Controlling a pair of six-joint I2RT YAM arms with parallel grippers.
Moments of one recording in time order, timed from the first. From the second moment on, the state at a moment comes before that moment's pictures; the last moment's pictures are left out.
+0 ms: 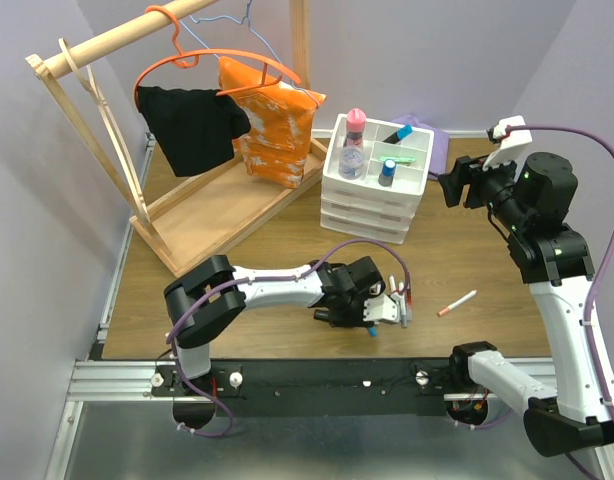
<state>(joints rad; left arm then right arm) -1.15 1.80 1.15 -0.48 0.22 0.51 0.15 0.96 1.32 -0.58 -0.12 -0.06</state>
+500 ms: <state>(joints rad) -1.18 1.86 1.21 -0.47 0.19 0.50 0.15 0.96 1.30 -0.58 -0.12 -0.05</state>
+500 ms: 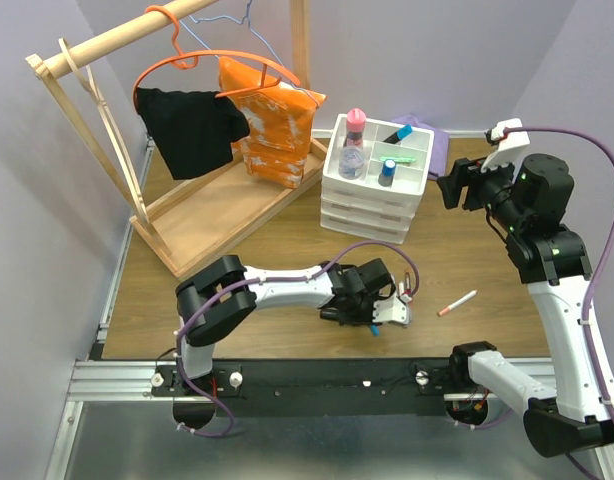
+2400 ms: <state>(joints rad) -0.75 2.21 2.16 0.08 0.27 0.54 0.06 0.97 1.21 -0.53 -0.03 -0.02</state>
